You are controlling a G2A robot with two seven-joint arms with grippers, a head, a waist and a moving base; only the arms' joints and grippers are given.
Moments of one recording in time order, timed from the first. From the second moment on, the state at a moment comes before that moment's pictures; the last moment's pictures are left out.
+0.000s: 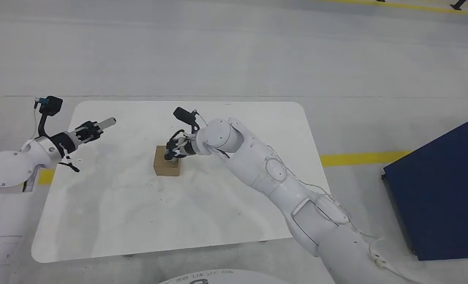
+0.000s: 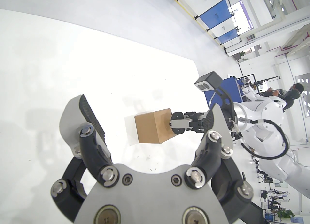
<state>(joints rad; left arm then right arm) 1.26 -1.11 -1.51 -1.35 0.26 -0.29 -0.85 -0.89 -1.38 0.78 -1.14 -0.08 0.32 0.85</state>
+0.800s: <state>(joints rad) 1.26 -1.11 -1.51 -1.35 0.26 -0.29 -0.85 -0.95 -1.35 0.83 -1.09 -0.14 0.34 0.84</state>
